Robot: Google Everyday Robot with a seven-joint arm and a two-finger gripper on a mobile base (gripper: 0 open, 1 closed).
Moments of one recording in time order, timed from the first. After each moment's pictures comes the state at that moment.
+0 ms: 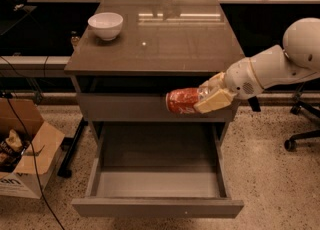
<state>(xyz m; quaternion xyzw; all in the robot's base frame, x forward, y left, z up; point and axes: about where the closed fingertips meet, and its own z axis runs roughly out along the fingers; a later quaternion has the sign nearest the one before) 0.561 -0.130 0.819 -0.54 0.73 0.26 0.32</state>
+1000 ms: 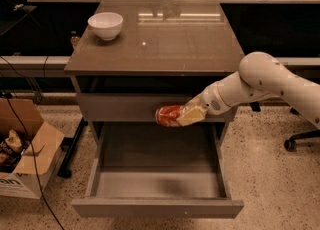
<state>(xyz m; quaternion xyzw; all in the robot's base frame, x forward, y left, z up) 0.603 -0.102 0.707 -0.48 0.79 0.26 0.27</state>
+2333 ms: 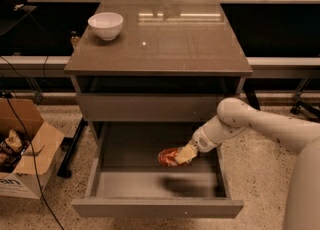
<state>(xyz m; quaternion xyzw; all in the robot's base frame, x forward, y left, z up) 0.568 -0.106 0.523 -0.40 0.86 0.27 0.13</state>
